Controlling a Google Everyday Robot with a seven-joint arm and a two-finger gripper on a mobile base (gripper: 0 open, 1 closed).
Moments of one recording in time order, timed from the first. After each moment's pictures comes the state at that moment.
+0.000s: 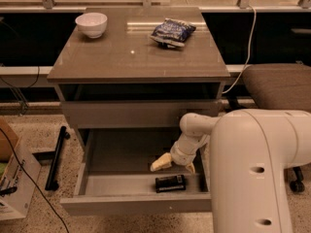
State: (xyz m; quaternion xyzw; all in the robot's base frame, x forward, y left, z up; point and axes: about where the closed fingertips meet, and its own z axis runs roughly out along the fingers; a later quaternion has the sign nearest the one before) arm 0.564 -0.089 0.416 0.04 -0.98 -0.17 0.09
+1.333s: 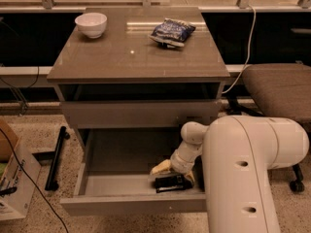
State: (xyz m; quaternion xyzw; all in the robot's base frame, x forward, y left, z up) arm 0.548 -0.084 0.365 -0.03 -0.97 -0.19 0.14
